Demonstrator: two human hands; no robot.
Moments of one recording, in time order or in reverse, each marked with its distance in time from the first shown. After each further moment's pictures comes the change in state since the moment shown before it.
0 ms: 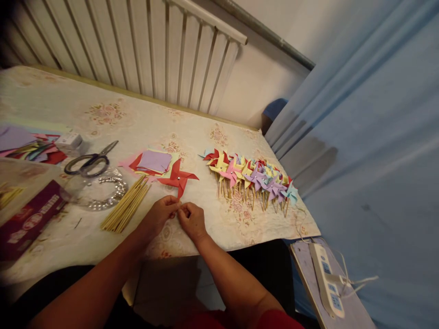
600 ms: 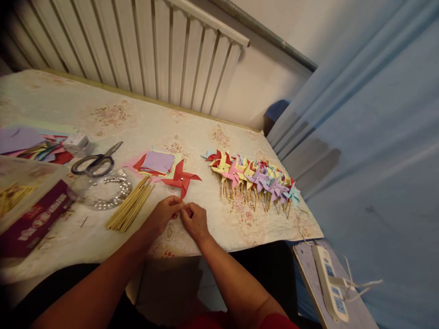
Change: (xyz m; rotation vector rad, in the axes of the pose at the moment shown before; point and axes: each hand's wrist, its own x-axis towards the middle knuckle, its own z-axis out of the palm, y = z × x) left_hand 0.000 -0.001 0.000 0.026 0.008 -0.001; right_hand -0.001 -0.001 0.001 0.013 -0.002 0.016
